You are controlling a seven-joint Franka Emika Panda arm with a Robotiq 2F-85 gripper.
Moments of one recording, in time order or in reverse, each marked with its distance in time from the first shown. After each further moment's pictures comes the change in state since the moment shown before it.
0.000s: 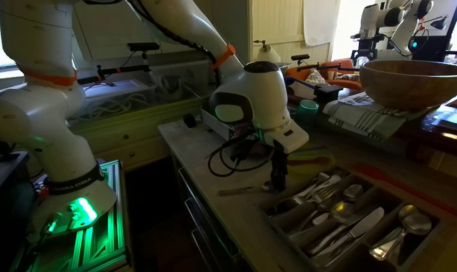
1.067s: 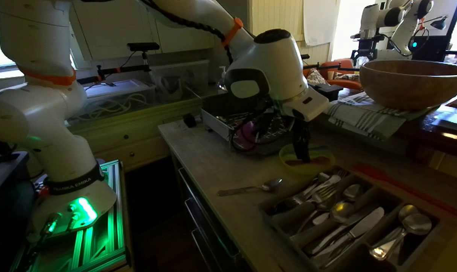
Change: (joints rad) arm -0.033 -0.019 0.082 0.145 0.108 -0.006 -0.001
